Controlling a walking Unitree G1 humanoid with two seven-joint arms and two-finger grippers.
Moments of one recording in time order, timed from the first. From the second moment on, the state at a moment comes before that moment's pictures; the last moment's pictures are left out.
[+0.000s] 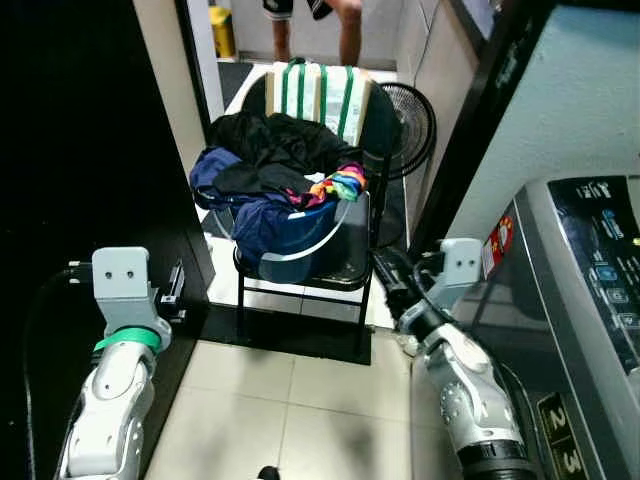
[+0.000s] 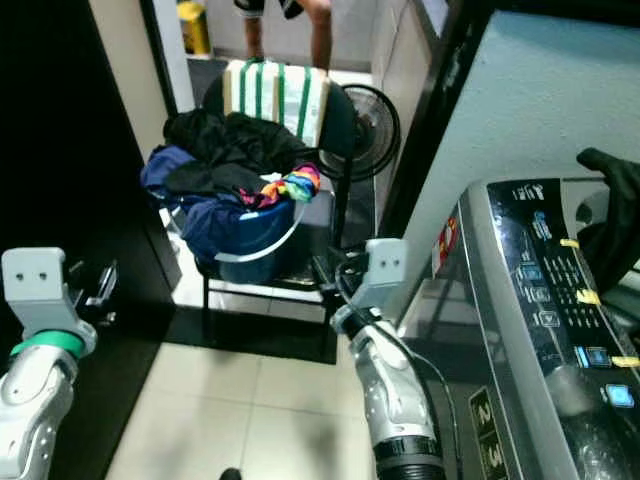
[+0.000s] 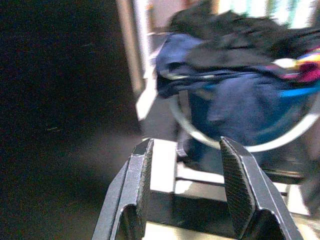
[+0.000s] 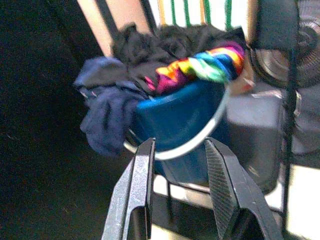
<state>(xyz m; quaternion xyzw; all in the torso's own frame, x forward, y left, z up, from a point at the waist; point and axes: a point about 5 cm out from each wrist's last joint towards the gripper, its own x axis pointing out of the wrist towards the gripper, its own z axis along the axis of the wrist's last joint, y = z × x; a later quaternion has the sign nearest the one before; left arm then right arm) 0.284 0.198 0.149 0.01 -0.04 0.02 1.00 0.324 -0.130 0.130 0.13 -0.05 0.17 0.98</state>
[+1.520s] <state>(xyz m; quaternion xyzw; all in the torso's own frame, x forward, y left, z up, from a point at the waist) 0.291 0.198 0.146 0.01 -0.04 0.02 1.00 0.322 -0.129 0.125 0.11 -0.06 0.16 0.98</state>
